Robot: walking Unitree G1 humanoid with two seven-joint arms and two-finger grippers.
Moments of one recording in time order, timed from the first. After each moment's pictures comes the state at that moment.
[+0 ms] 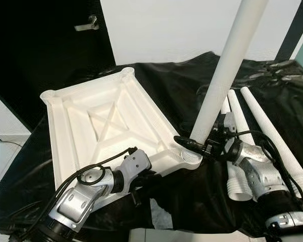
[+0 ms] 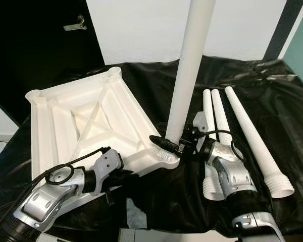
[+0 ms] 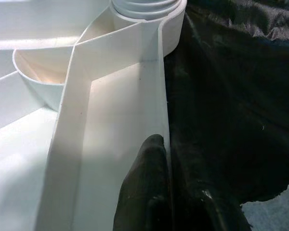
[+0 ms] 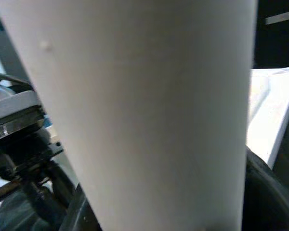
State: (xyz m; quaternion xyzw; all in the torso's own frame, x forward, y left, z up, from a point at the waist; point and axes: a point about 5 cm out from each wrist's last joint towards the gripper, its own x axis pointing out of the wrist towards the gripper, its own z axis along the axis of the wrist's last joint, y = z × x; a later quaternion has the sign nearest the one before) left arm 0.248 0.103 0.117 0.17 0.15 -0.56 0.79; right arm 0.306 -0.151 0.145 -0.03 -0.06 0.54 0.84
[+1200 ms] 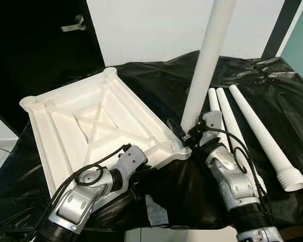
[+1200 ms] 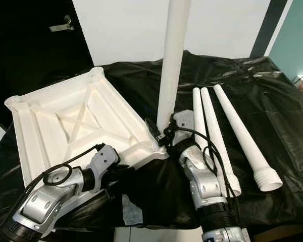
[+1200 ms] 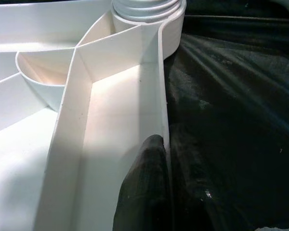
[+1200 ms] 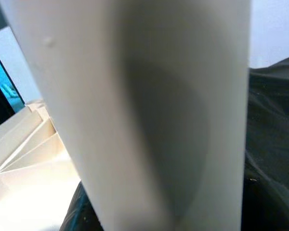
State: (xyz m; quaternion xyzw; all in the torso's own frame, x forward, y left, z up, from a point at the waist) left arm 0.252 0.102 0.118 0.14 0.15 -0.51 0.84; right arm 0.311 -0.103 0.152 0.01 -0.06 0.24 0.97
